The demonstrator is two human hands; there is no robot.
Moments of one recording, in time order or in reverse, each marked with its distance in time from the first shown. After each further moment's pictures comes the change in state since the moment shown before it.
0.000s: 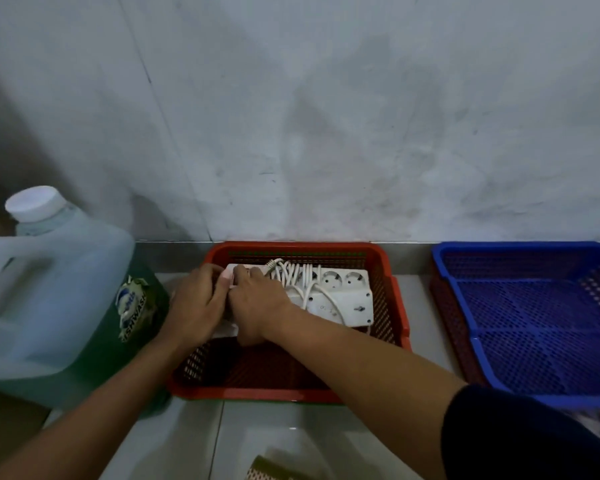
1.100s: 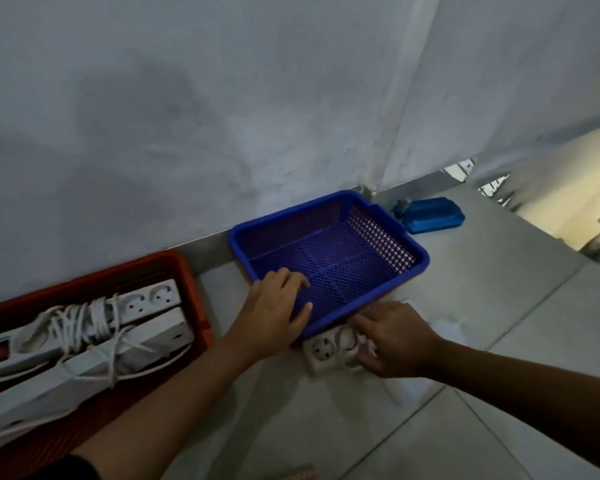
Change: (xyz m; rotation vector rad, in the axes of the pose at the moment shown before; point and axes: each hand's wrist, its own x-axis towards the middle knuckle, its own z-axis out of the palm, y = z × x) left_hand -0.069 0.266 0.176 -0.049 -0.425 0.890; right_hand -0.396 0.186 0.014 -0.043 0.016 0.540
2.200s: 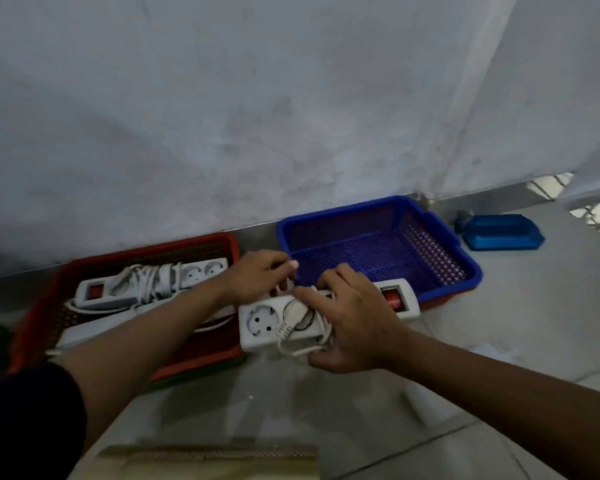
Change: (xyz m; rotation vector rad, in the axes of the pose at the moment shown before) left_hand -0.002 -0.019 -0.065 -0.301 -0.211 -0.374; right_hand 0.037 -0.052 -0.032 0.126 0.350 -0.303
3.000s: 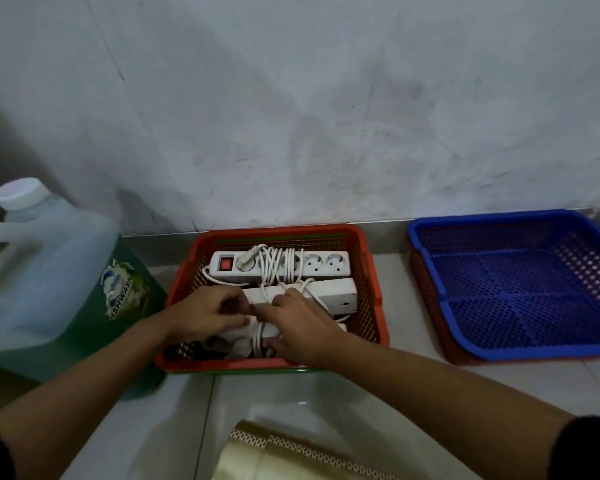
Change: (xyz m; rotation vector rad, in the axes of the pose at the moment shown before) left_hand -0.174 -0.194 -0.091 0.143 0.024 -0.320; right_hand 0.167 -0.170 0.120 0.281 -0.283 -0.197
